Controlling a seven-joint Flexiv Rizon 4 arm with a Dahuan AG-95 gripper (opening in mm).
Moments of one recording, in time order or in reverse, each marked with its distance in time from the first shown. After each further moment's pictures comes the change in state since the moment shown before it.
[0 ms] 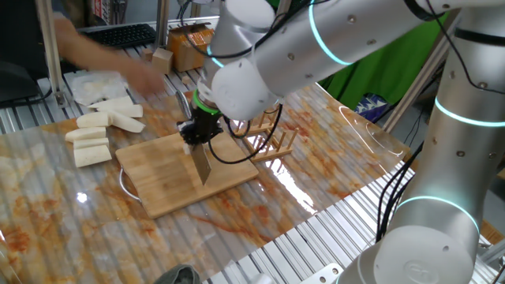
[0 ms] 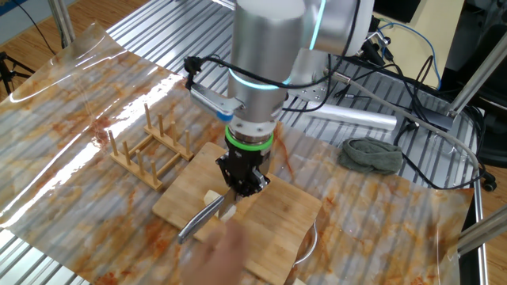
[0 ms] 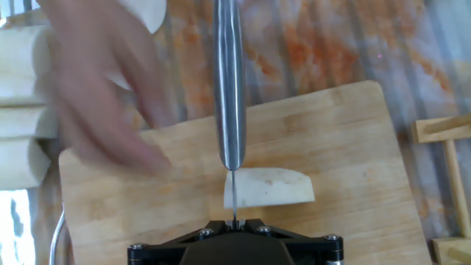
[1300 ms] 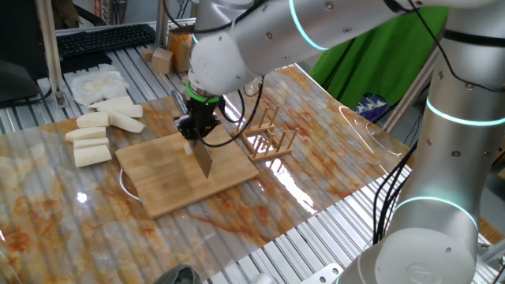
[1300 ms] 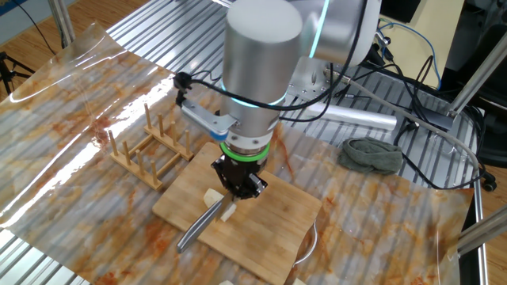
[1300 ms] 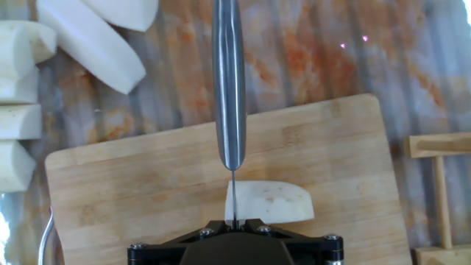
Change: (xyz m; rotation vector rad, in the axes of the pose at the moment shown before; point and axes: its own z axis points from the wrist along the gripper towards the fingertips) arm -0.008 -0.001 -0.007 0.046 0.087 -0.050
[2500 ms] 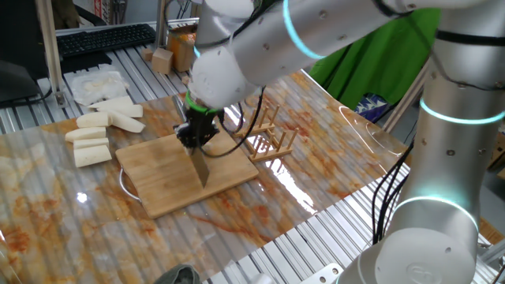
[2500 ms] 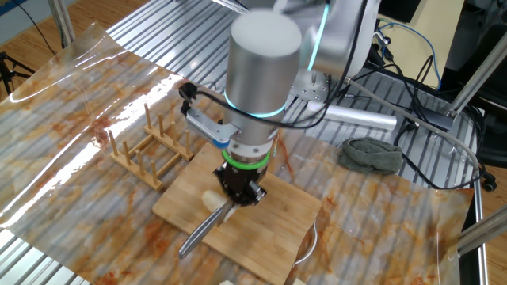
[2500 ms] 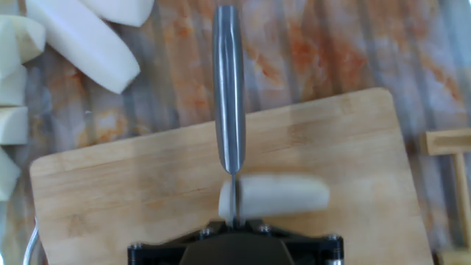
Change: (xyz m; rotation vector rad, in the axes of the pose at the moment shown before) arm 0.004 0.010 0.028 -0.018 -0.022 0.032
